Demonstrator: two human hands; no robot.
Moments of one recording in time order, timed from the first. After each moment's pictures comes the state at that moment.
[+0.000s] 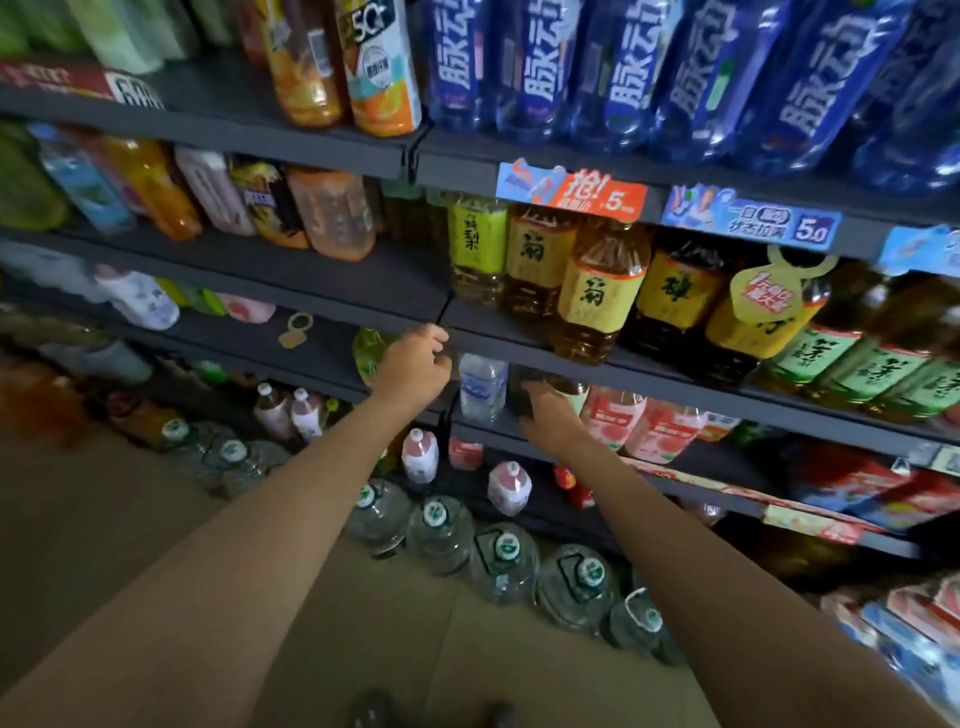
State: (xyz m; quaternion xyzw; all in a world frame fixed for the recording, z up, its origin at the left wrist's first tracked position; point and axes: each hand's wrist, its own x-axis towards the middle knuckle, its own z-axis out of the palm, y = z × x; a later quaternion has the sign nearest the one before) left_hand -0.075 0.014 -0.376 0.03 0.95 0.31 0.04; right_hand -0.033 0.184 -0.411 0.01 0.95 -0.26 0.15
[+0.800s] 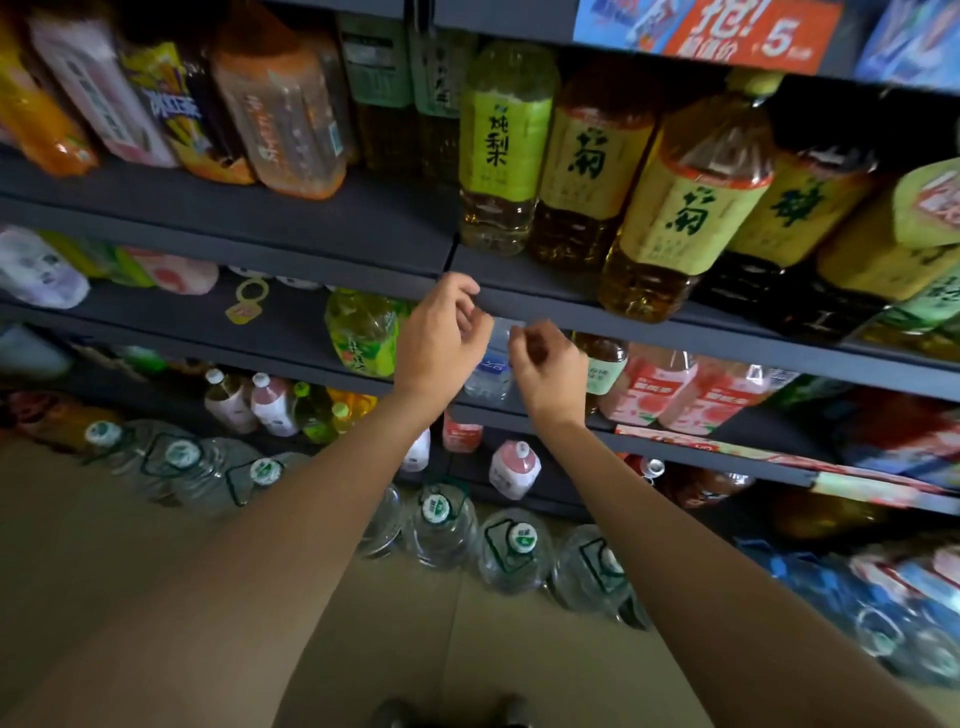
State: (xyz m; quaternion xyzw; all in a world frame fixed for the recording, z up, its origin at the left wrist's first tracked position) left_hand -0.122 0.010 -0.470 0.14 0.89 0.41 -0.15; right_hand -0.084 0.123 -0.493 0.13 0.86 -0.45 -0.20
